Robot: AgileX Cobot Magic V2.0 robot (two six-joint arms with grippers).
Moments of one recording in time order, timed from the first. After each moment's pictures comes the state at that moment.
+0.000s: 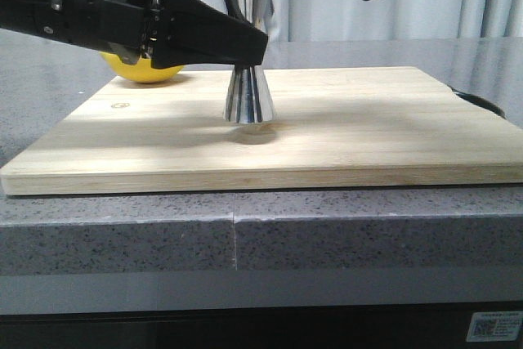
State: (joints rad) left arm -0.34 1.75 -1.01 -1.62 1.15 2.11; right arm 0.51 1.32 -0.93 -1.27 -0.25 -0.04
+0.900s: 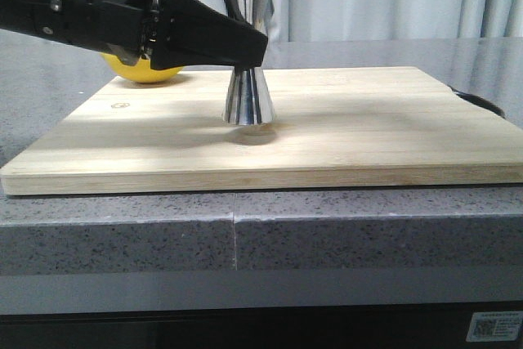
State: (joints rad) left arm -0.34 1.75 -1.01 -1.61 1.15 2.11; right arm 0.51 1.32 -0.97 -1.30 -0.24 -0.04
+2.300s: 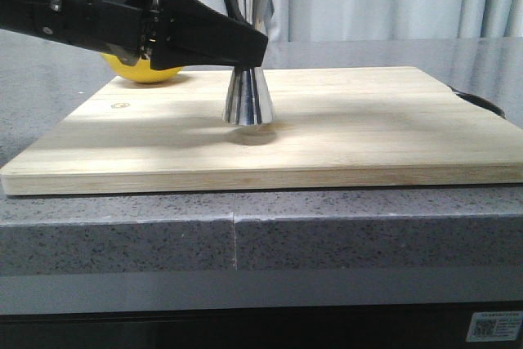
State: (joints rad) left arm -0.34 1.75 -1.01 -1.61 1.15 2.11; right arm 0.51 1.32 -0.97 -1.43 -0.24 -0.04
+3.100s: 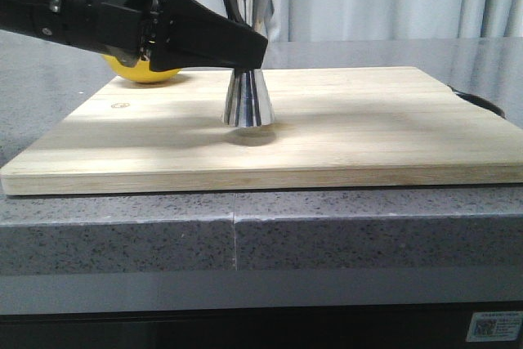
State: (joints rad) left arm -0.34 1.75 -1.01 -1.60 1.15 2.11; right arm 0.51 1.32 -0.97 -1.46 -0.24 -0.04
